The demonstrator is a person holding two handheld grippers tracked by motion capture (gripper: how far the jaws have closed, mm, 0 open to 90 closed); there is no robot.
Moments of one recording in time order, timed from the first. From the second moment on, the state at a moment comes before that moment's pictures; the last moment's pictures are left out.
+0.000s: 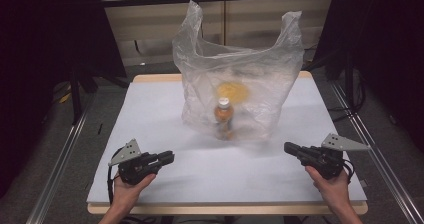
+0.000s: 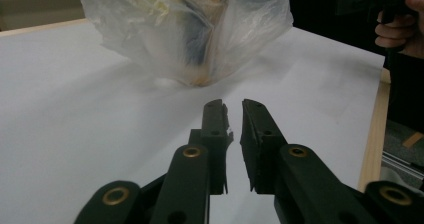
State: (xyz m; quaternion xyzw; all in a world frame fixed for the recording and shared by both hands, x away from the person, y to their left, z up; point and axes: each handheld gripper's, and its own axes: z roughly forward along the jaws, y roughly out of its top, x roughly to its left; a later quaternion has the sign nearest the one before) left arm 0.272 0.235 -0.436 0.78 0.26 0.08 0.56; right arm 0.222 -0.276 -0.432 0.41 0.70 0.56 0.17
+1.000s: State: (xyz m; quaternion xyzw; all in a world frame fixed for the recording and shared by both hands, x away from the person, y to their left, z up) left arm 0.320 0.190 -0.410 0.79 0.23 0.08 0.56; right arm 0.282 -0.242 -0.383 0.34 0.73 0.57 0.14
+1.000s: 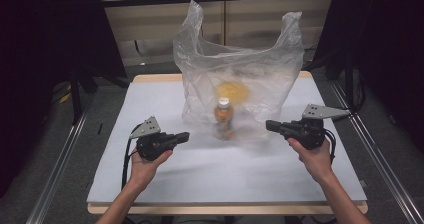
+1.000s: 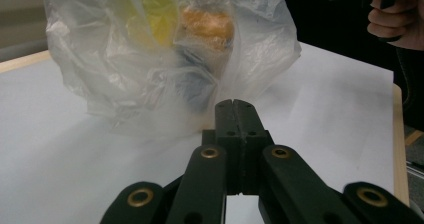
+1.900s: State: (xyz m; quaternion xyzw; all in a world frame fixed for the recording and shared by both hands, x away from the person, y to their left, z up) left arm 0.374 0.153 -0.359 0.77 0.22 0.09 0.60; right arm 0.346 -0.226 -0.332 0.33 0.73 0.59 0.15
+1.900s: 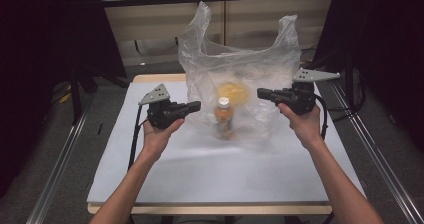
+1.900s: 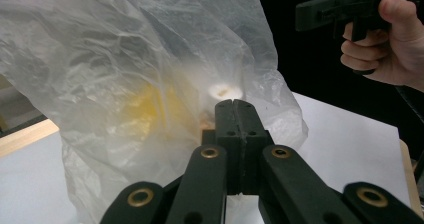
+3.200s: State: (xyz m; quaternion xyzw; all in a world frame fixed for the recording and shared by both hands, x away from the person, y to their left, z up) left arm 0.400 0.082 -0.358 0.79 0.17 0.04 0.59; right arm 0.453 -0.199 -0.269 0.32 0.72 0.59 0.17
